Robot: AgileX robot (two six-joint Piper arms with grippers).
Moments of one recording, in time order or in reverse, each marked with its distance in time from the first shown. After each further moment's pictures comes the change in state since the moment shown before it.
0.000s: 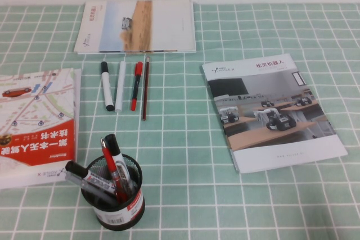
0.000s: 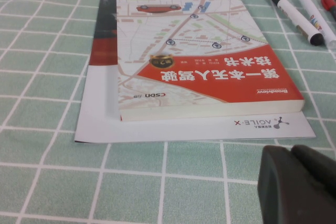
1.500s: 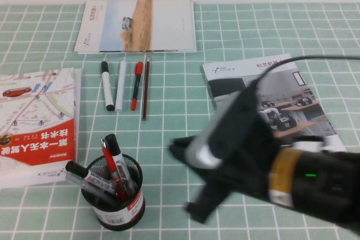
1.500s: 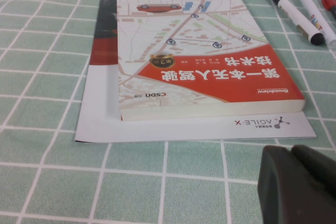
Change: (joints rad) right arm 0.795 1.034 -0.798 0.023 -0.109 -0.158; left arm 0.000 0.000 0.000 0.000 0.000 0.000
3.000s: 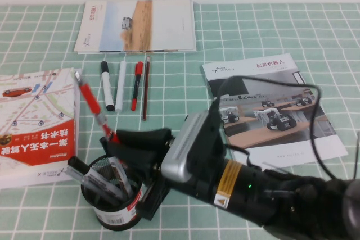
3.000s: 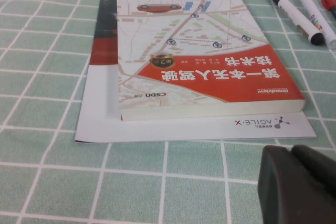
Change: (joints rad) right arm -0.037 0.407 0.016 0.044 -0.886 -0.072; left arm 0.000 0.000 0.000 0.000 0.000 0.000
